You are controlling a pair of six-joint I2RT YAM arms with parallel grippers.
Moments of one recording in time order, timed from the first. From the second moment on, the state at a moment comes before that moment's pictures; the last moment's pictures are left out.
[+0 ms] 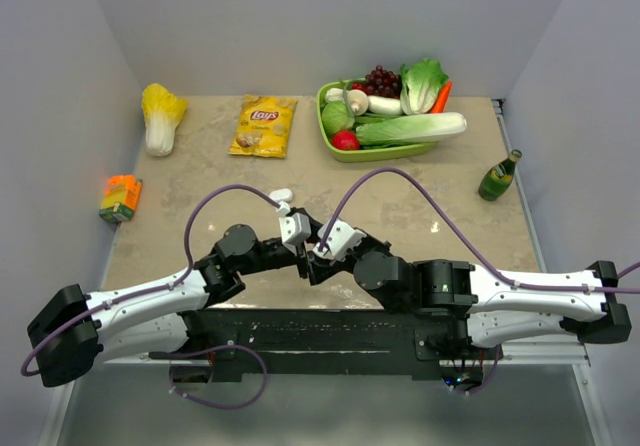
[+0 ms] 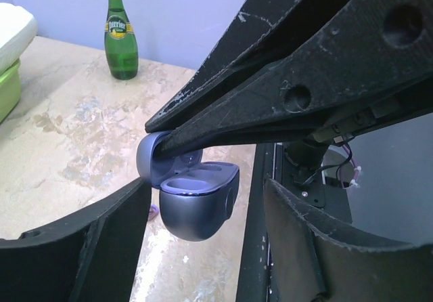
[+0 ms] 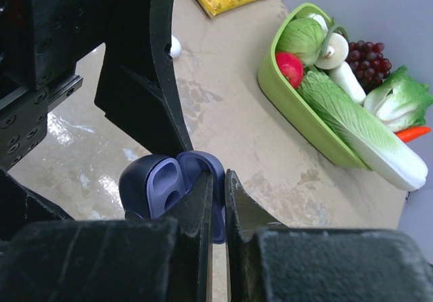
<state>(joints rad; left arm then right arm) -0.97 1.02 0.48 0.63 0.39 -0.16 1.47 1.05 0.99 -0.42 0.90 -0.17</state>
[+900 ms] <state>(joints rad) -0.96 1.05 0.48 0.66 0.41 -0.17 1.47 1.06 0.99 -0.40 0.90 -0.18</state>
